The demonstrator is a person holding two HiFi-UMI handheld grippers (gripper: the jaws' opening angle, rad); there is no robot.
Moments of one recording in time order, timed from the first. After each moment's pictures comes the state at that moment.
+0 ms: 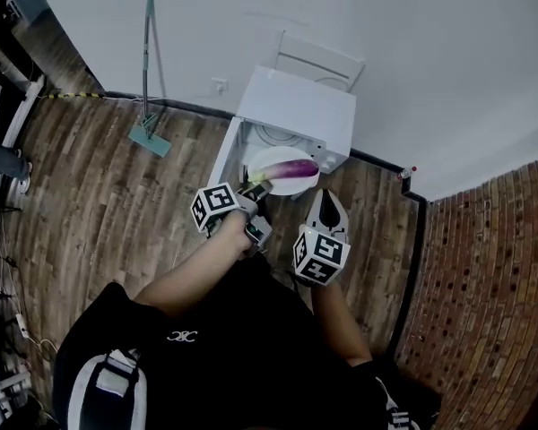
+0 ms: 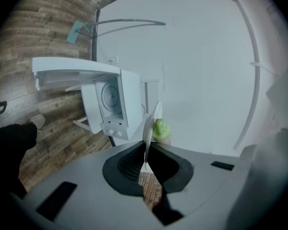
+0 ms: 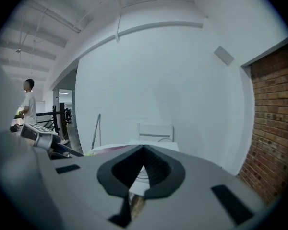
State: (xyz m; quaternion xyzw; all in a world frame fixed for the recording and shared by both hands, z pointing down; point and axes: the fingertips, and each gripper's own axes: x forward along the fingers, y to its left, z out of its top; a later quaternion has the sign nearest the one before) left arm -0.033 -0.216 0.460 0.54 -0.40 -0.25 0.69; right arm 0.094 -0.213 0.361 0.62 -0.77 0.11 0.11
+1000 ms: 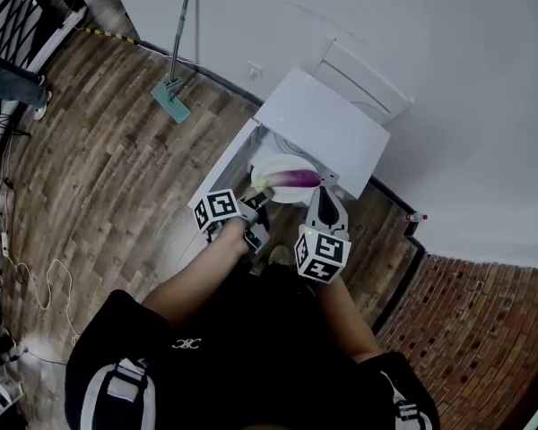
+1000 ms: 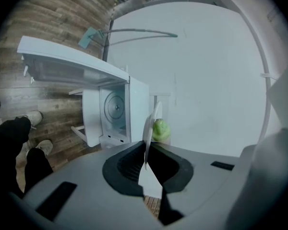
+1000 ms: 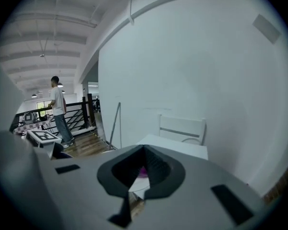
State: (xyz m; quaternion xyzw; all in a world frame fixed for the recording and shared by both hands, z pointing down) left arm -0.035 -0.296 0.514 0.47 -0.46 -0.31 0.68; right arm 0.058 -0.351 0.398 0.46 -0.86 0.11 0.18
